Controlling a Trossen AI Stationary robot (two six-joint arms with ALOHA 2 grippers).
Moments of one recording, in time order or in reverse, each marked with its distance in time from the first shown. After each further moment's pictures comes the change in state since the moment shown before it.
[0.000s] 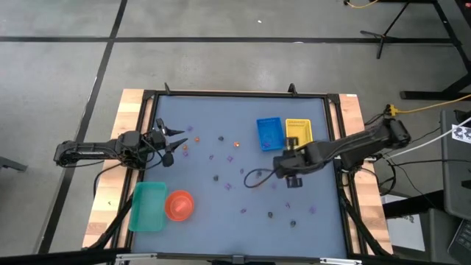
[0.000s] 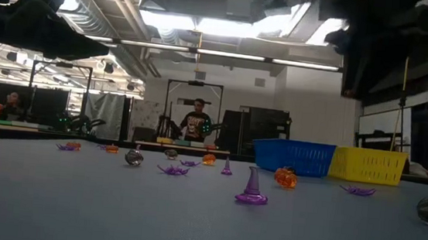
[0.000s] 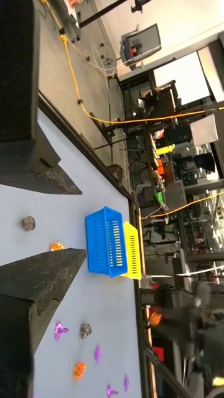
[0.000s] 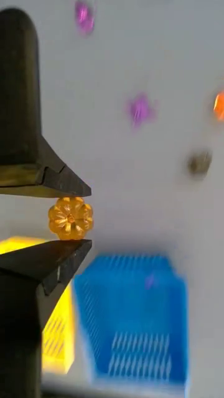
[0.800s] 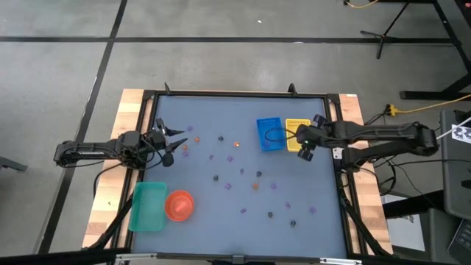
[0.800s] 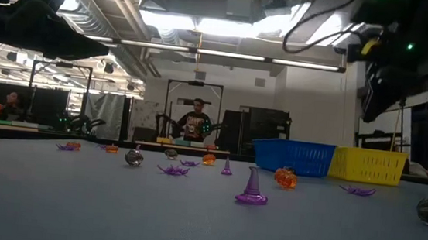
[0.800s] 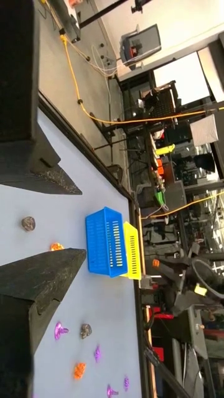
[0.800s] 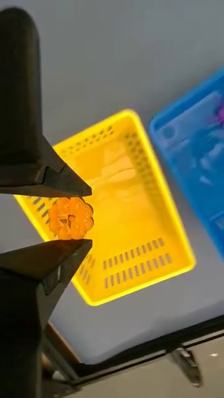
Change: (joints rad) left arm 0.000 0.000 0.000 0.000 0.000 0.000; right arm -0.379 -0.417 -0.413 0.125 0.087 0.069
